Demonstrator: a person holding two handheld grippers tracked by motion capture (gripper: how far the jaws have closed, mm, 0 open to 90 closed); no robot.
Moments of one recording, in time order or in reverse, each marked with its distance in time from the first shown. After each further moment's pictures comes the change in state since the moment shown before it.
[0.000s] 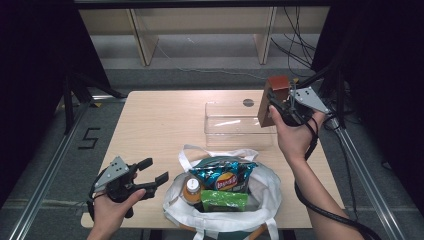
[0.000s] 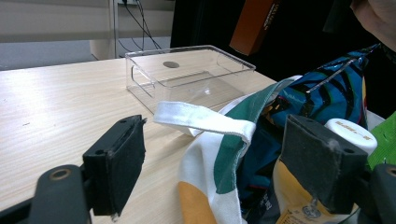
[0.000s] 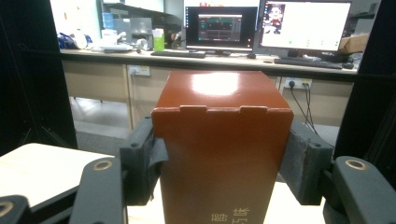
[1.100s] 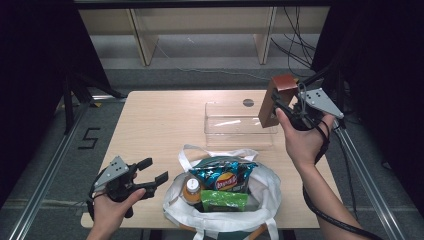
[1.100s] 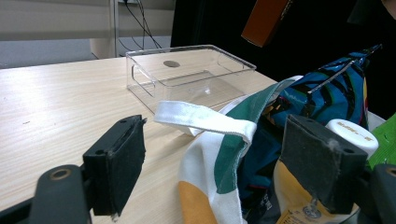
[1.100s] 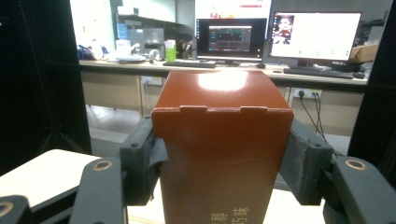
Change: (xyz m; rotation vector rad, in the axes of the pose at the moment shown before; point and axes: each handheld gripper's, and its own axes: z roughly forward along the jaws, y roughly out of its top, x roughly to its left) left arm 0.001 0.001 0.000 0.000 0.002 -0.006; right arm -0.002 0.017 -0.030 -0.032 0.051 0.022
